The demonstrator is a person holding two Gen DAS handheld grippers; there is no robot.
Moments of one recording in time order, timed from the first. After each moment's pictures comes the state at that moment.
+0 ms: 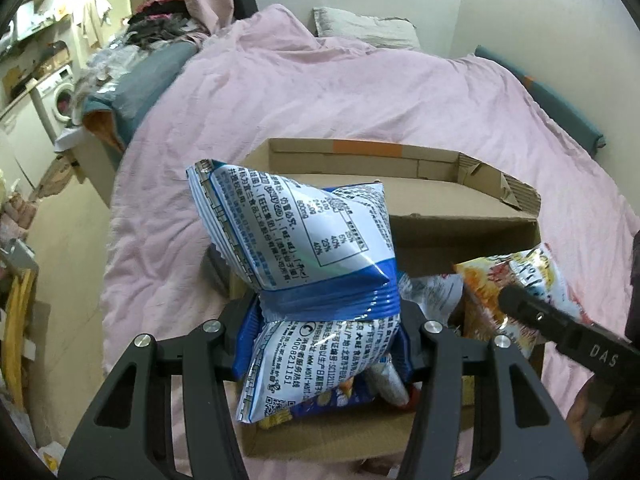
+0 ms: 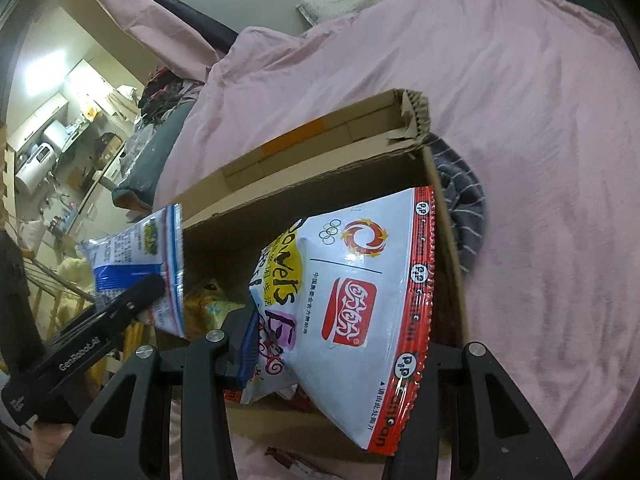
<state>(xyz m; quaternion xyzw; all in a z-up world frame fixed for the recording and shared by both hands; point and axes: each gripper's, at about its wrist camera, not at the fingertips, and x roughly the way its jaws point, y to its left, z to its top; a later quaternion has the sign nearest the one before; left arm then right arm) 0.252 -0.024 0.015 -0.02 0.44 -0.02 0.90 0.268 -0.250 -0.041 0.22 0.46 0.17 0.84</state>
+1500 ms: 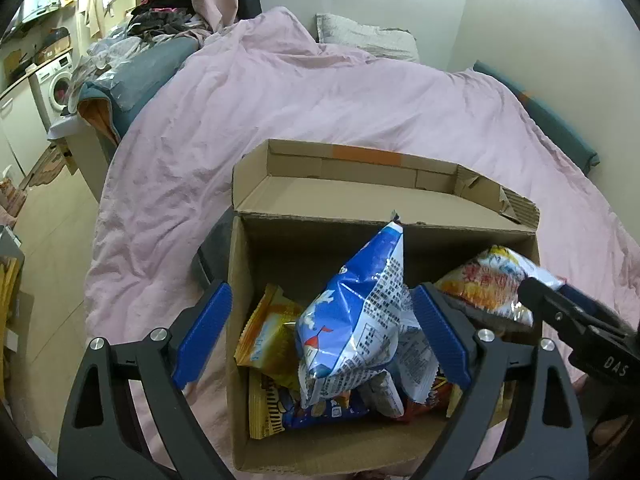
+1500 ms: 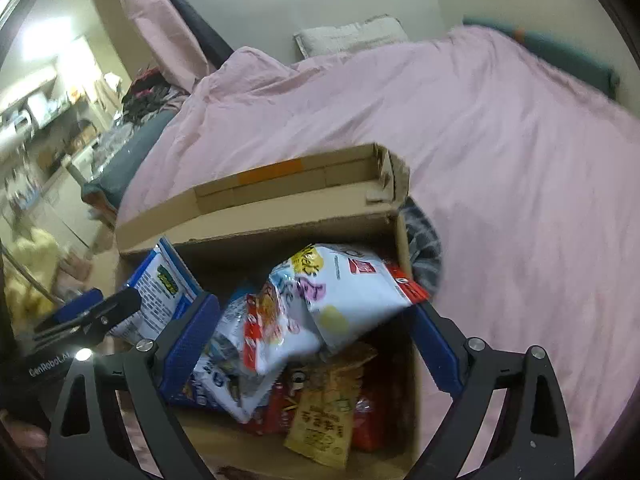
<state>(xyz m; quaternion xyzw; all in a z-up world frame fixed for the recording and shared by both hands) 0.253 -0.013 0.009 -0.05 0.42 -0.03 0.90 0.259 -0.244 -0.013 0.11 0.40 0.11 0.90</state>
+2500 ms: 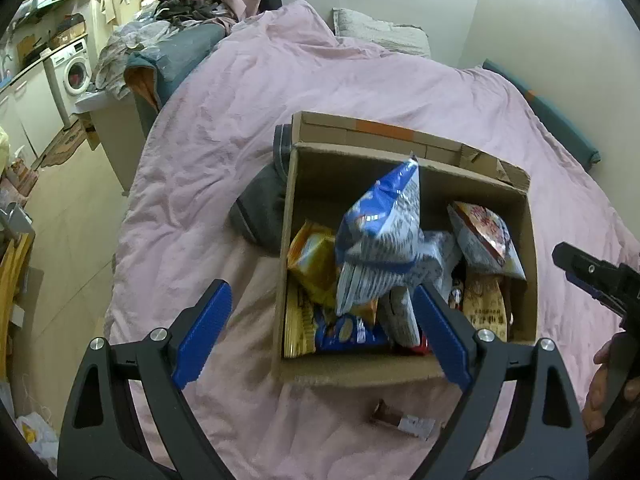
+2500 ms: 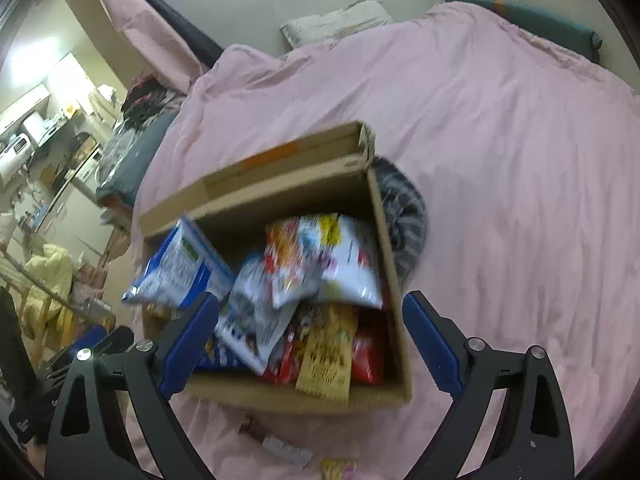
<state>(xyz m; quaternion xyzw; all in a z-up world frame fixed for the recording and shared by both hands) 0.177 0.012 0.013 -0.06 0.43 -0.01 0.90 0.213 -0.266 -0.002 0.17 0.44 0.11 0.88</state>
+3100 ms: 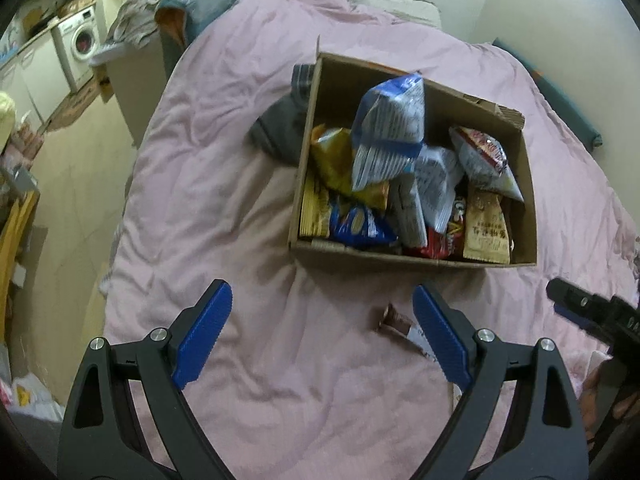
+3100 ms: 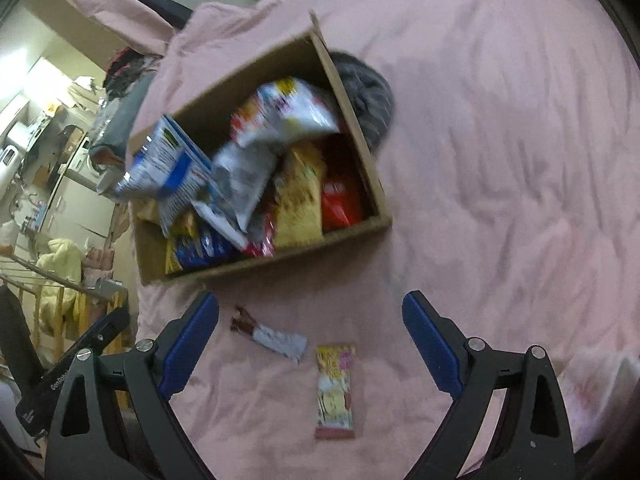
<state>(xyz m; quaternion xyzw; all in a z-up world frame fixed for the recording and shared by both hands) 0.107 0.016 -0.015 -0.09 0.49 0.01 0.87 0.136 -0.279 -0.055 0.22 0.53 0.10 0.81</state>
